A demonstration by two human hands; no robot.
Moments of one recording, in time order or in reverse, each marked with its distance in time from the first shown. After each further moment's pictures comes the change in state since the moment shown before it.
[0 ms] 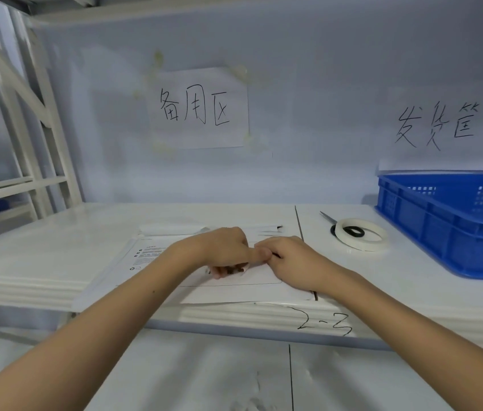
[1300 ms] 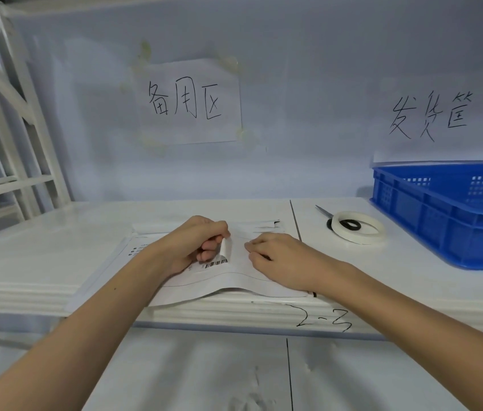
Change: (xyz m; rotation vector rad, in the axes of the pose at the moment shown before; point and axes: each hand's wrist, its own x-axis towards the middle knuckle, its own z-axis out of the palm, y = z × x) left_hand 0.010 -0.049 0.003 -0.899 0.155 0.048; right_hand 0.004 0.001 0.006 -0.224 -0.089 -0.047
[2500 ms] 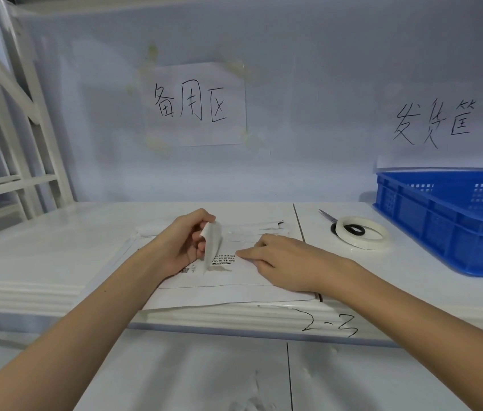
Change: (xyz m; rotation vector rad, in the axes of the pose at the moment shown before) left_hand -0.007 -0.002 -0.018 -0.435 0.096 -0.064; right_hand 0.001 -0.010 -0.011 -0.142 -0.090 -0.068
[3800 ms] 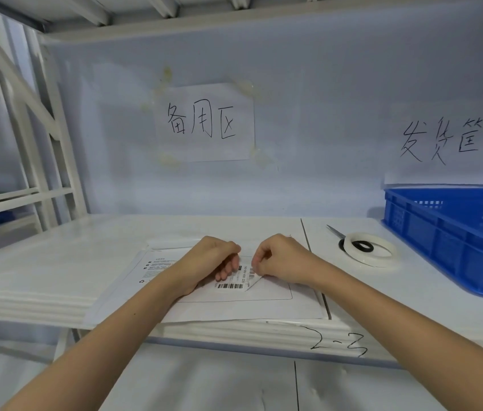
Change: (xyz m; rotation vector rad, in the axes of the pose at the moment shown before) left_hand 0.000 -0.011 0.013 0.538 -0.087 0.162; right_hand 0.032 -0.003 -0.009 0.456 0.136 0.249
